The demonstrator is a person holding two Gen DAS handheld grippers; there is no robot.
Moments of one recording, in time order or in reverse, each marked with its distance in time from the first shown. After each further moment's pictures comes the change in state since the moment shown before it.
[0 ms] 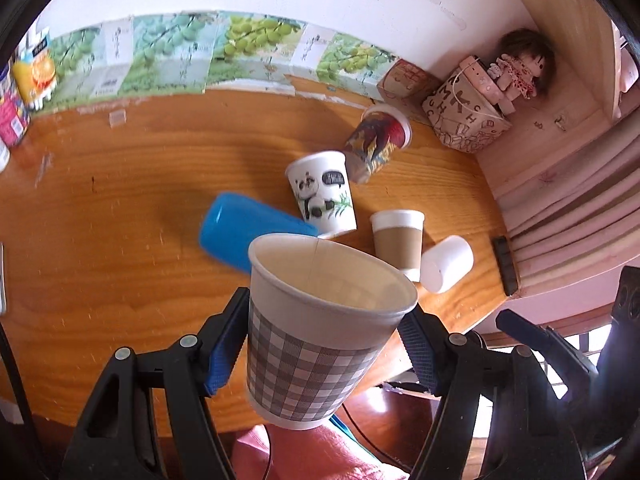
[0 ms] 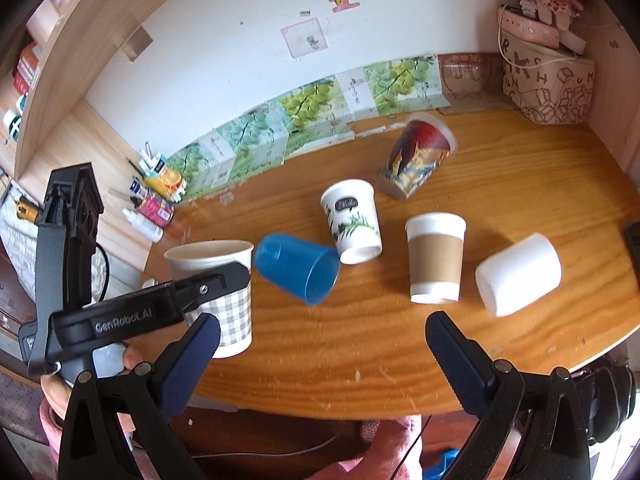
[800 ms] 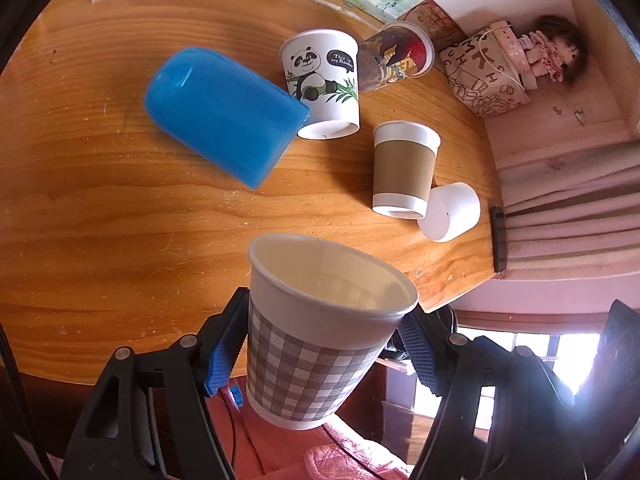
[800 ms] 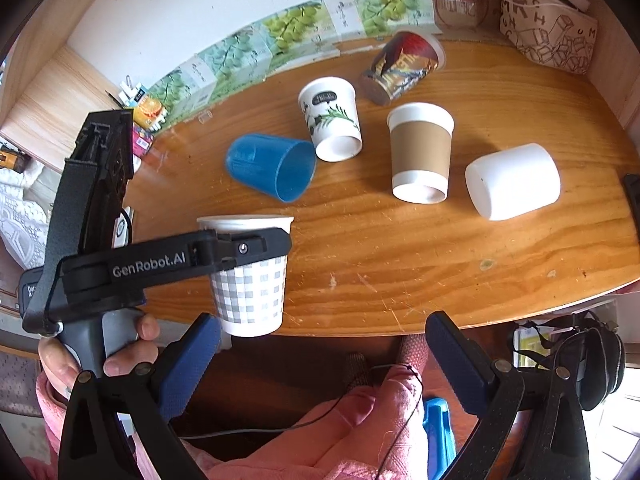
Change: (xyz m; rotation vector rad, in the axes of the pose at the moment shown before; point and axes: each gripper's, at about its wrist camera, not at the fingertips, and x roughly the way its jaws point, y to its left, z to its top) left arm 0.069 0.001 -0.045 -0.166 0.198 -0.100; right arm 0.022 -0.018 -0.054 -0.023 0.225 -0.055
